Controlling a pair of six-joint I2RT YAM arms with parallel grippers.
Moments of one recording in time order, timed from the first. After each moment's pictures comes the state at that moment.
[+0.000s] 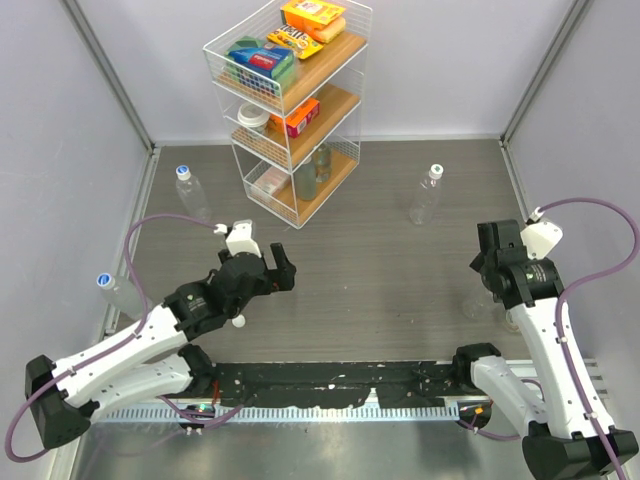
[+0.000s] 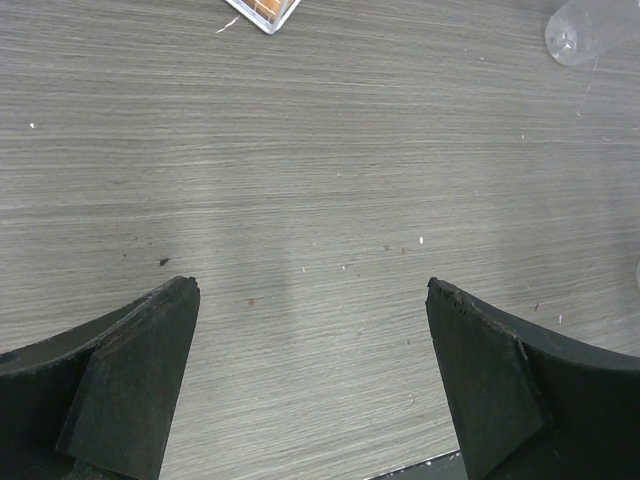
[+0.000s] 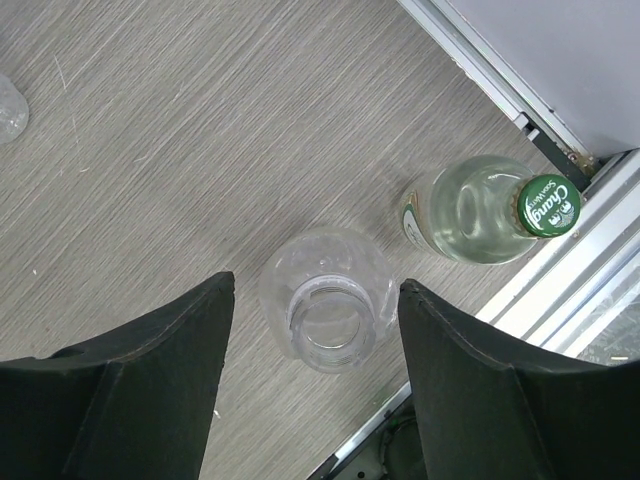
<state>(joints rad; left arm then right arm) -0.92 0.84 0.70 -0.46 -0.49 -0.75 0.13 0.81 0.96 -1.14 0.65 0.74</state>
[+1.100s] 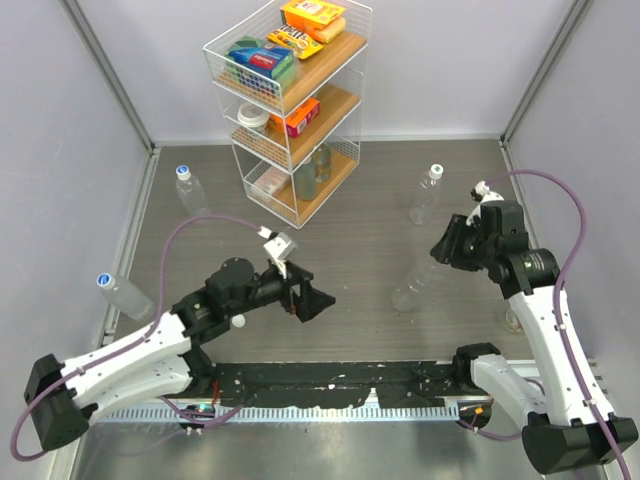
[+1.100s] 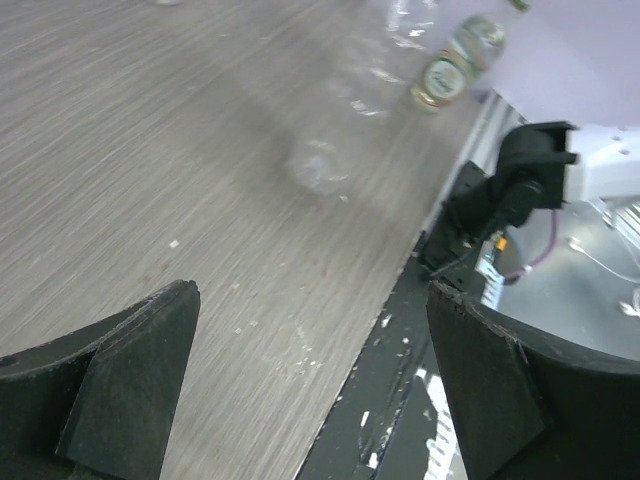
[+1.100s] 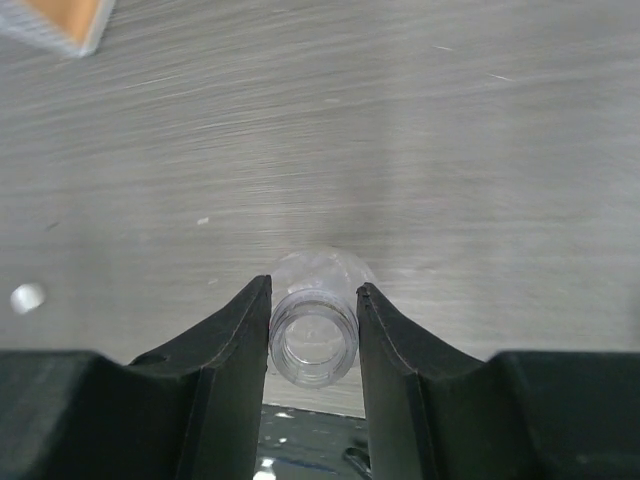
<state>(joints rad) -0.92 0.78 0.52 0.04 0.16 -0.43 0.13 0.86 1.01 -0.94 -0.03 0.38</state>
